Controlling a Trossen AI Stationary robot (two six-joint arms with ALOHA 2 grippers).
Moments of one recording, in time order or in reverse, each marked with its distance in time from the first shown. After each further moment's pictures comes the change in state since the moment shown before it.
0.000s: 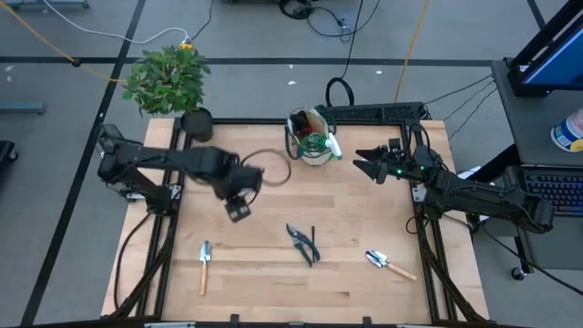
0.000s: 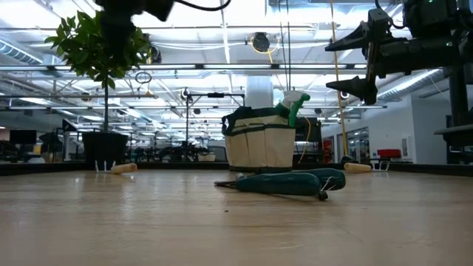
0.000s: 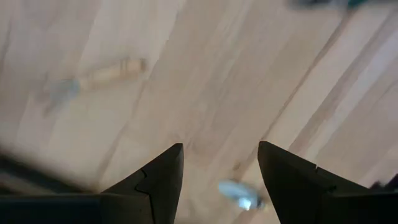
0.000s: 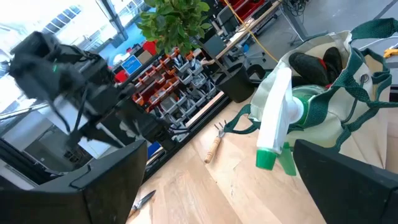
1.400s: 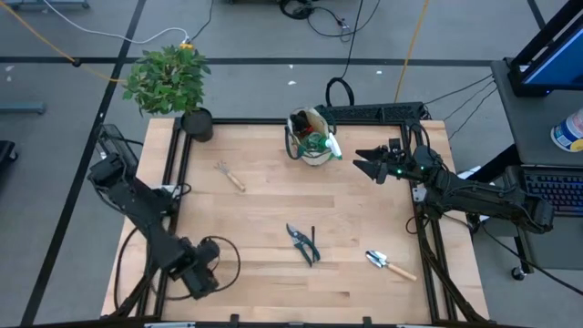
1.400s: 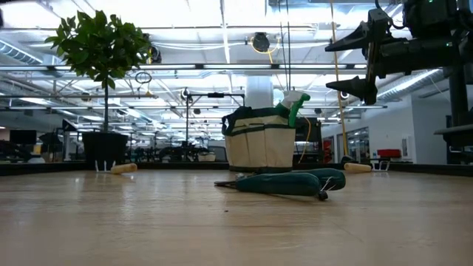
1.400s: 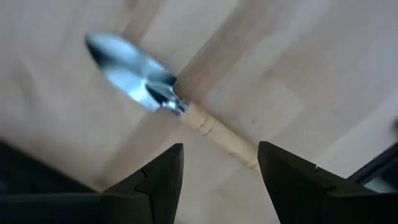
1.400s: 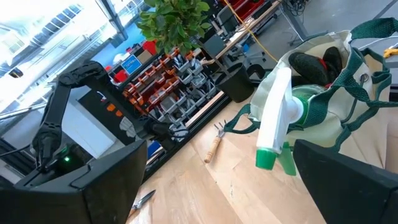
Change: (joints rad) left arm -0.806 0.002 -0.505 0.486 0.074 -0.989; right arm 0.000 0.000 0.000 0.000 0.000 0.000
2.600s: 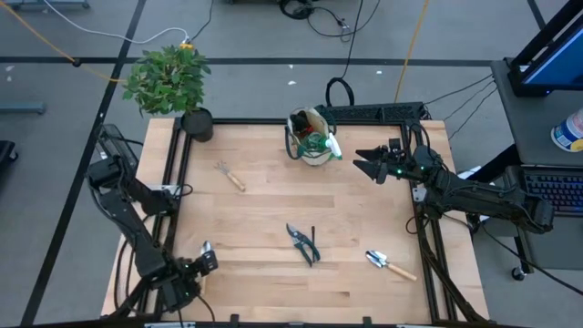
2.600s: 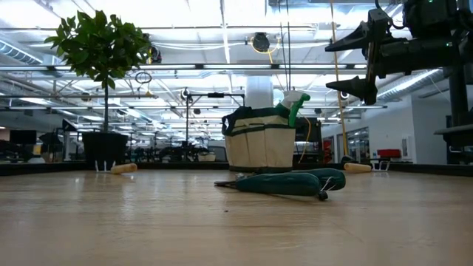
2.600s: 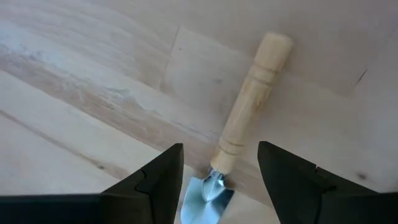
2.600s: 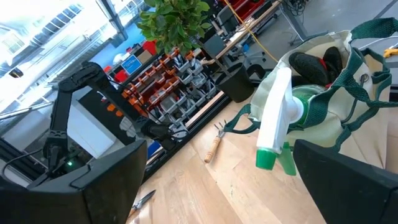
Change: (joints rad) left arm -0.202 0.000 -0.111 0.166 -0.285 1.709; right arm 0.000 0.000 0.000 0.000 0.000 0.000
